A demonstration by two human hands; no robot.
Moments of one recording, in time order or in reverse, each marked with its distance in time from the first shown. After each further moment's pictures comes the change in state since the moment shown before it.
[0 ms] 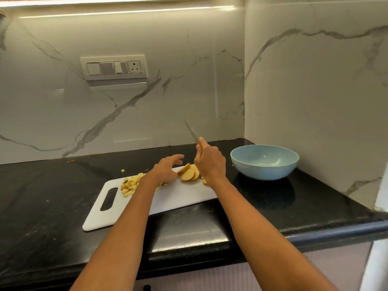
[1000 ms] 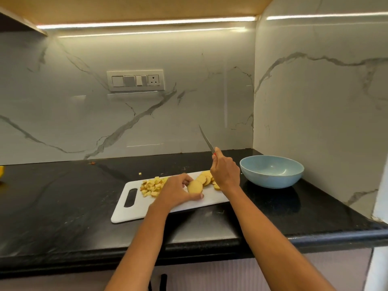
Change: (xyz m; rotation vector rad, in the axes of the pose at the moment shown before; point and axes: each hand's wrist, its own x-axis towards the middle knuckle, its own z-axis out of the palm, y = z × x) left_hand -0.075 0.007 0.015 -0.075 0.238 0.102; right_hand -0.014 0.000 -0.015 -0.078 -0.024 0.010
